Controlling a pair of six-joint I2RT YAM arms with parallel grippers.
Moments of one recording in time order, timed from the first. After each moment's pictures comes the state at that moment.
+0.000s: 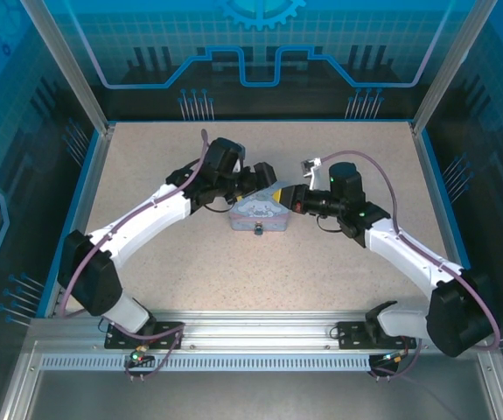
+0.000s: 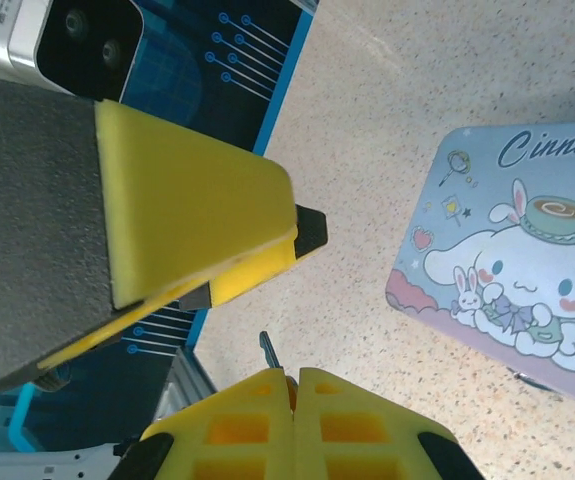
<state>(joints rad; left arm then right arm) -0.59 1.58 1.37 -0.52 0.19 -0.91 0.44 1.27 0.86 -0.02 -0.60 0.75</state>
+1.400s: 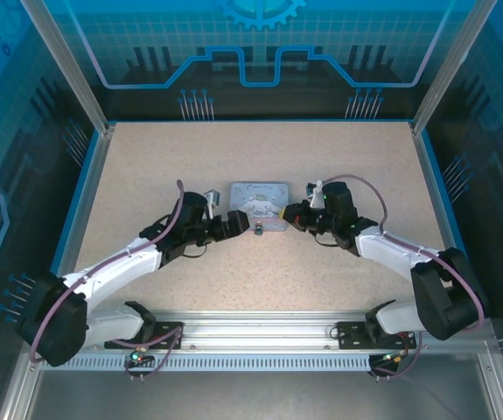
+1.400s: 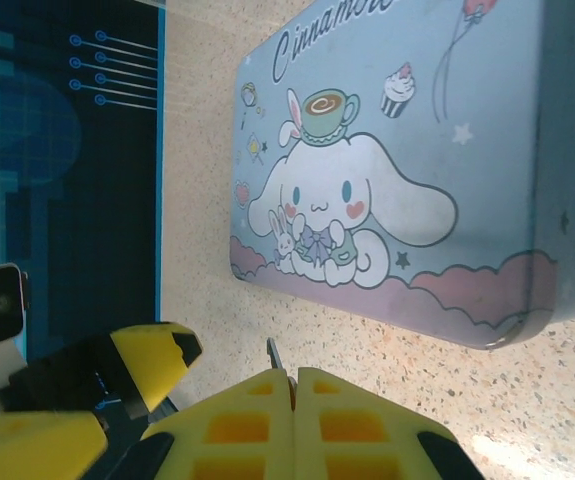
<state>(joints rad) -0.55 1.21 0.65 -0.12 0.26 -0.82 0.42 1.37 0.64 0.15 -0.52 0.96</state>
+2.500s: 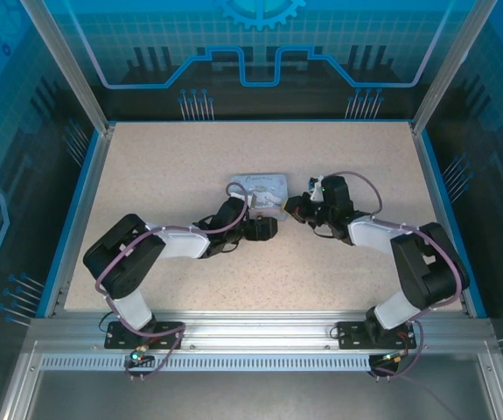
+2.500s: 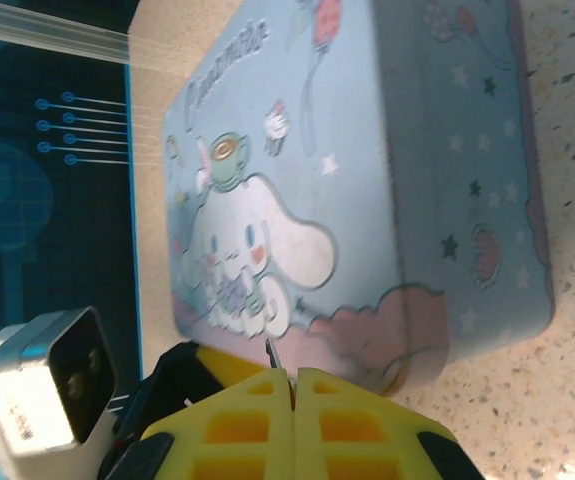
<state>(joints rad) -0.68 1.73 0.76 0.30 0.04 -0.63 0.36 1.53 0.69 0.26 -0.51 0.97</state>
